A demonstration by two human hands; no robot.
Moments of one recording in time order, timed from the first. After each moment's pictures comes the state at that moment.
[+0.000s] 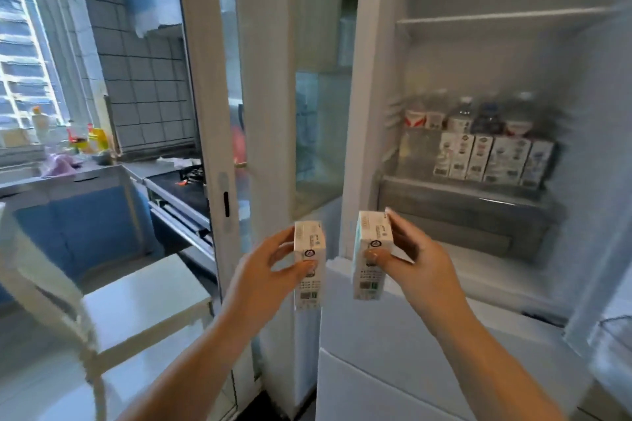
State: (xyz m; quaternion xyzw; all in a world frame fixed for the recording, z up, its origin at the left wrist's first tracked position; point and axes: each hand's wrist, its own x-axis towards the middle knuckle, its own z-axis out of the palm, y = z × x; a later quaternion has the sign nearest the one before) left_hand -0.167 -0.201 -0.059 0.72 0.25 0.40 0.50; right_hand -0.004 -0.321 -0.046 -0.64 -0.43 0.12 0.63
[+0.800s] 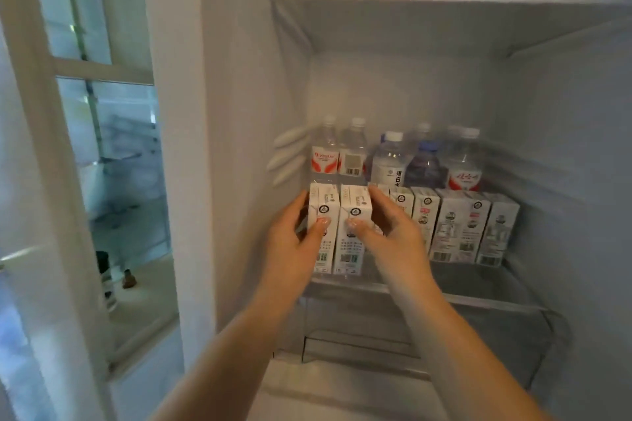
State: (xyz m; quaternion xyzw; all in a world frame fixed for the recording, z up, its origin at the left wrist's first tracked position) left_hand 0.237 -0.059 -0.006 0.71 0.07 0.42 0.56; right_hand 0.320 -0.166 0.003 -0.65 -0.36 -0.01 0.67
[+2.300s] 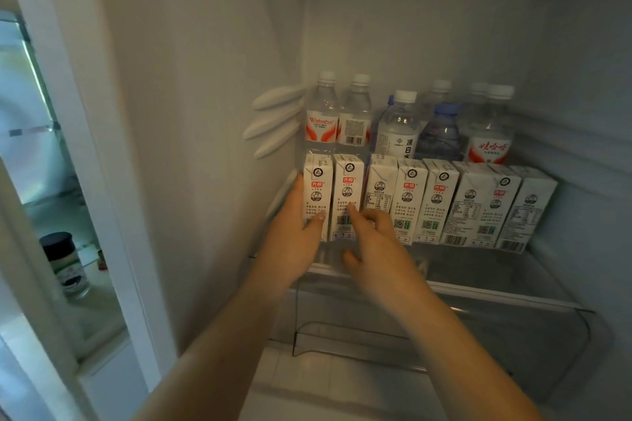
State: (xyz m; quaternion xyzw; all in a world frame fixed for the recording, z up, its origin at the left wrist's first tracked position) left_hand 0.300 -0.022 -0.043 0.77 0.08 0.33 0.53; right_hand 0.359 -0.149 -0.040 -0.86 -0.42 -0.05 0.27
